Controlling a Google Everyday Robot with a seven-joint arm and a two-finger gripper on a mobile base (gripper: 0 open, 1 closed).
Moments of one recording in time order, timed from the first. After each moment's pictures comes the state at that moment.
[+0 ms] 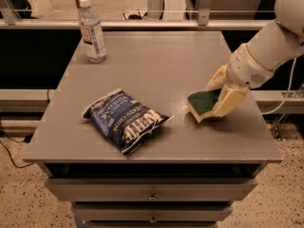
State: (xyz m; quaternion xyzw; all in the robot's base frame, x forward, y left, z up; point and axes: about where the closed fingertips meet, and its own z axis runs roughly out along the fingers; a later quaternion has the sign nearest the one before) arm 0.528 -0.185 0.859 -0.68 0.70 0.10 0.21
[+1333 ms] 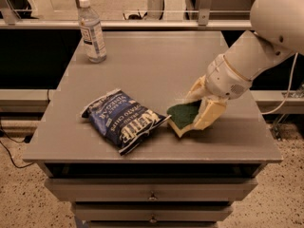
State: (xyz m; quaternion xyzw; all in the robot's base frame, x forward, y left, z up) arm 0.493 -0.124 0.849 -0.71 0.65 0.16 0.20
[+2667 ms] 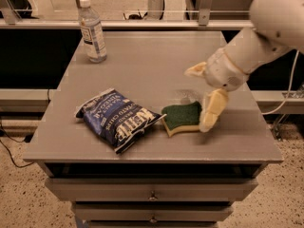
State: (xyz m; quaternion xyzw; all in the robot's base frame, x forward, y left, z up) arm 0.525 -0.129 0.852 -0.69 0.67 0.17 0.23
